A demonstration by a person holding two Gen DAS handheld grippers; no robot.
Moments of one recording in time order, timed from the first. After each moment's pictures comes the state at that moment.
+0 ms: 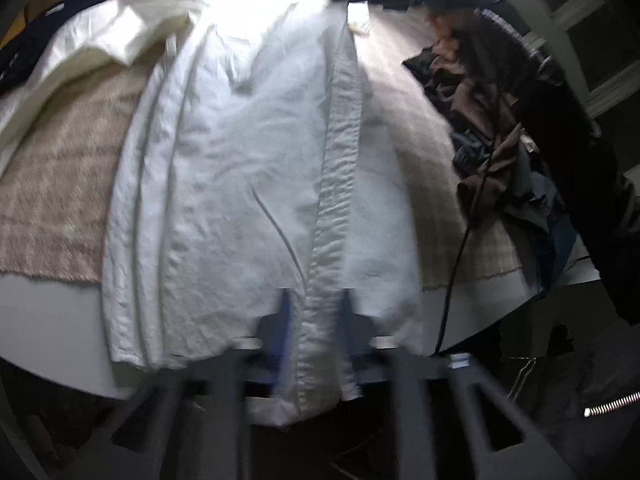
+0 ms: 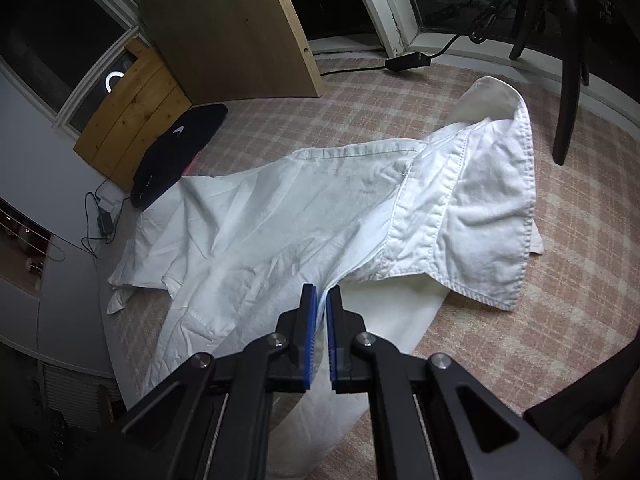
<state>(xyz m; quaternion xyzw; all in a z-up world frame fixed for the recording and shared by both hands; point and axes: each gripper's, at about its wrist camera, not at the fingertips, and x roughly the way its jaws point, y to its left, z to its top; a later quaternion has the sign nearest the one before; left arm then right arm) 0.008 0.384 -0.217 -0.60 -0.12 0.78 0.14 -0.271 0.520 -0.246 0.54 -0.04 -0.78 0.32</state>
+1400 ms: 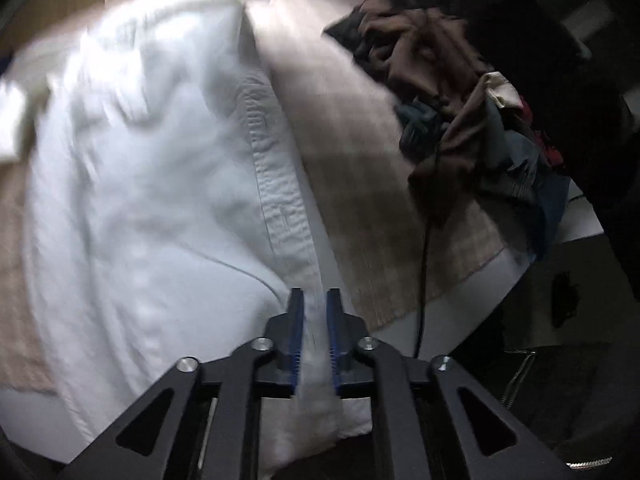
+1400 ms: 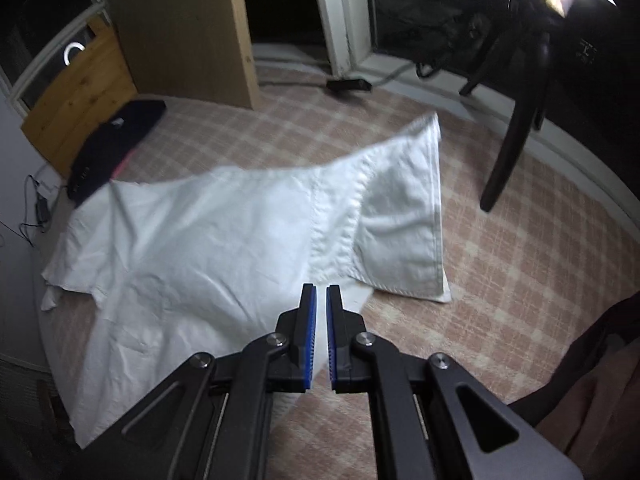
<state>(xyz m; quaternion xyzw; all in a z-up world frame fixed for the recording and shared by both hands) -0.041 0.445 -0.215 -0.63 -0.08 0.74 0.24 -0.305 0.534 -0.244 0.54 0.07 -0.81 0.23</state>
